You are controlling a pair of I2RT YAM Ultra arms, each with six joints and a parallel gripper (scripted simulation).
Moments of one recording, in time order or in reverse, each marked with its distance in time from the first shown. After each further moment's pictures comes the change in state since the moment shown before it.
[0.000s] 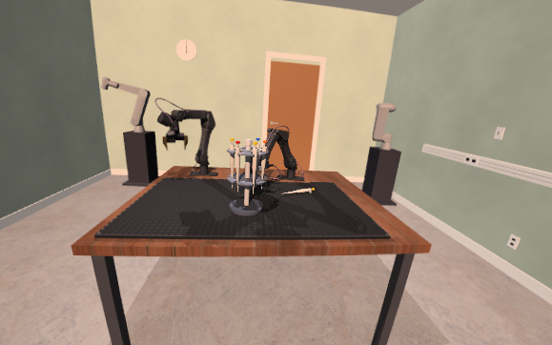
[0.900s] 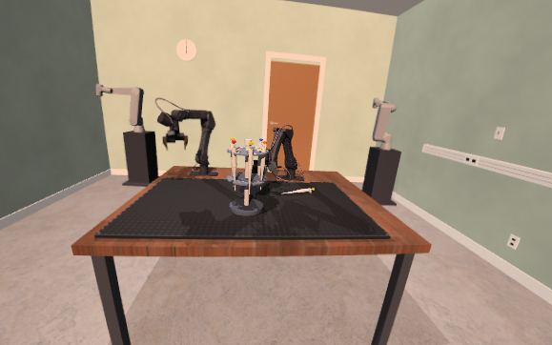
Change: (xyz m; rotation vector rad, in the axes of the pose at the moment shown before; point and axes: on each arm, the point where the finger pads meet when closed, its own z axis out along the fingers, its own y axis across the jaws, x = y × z) left arm -0.022 -0.001 0.004 -0.004 0.247 0.003; right arm 0.000 0.000 0.000 0.000 0.000 0.000
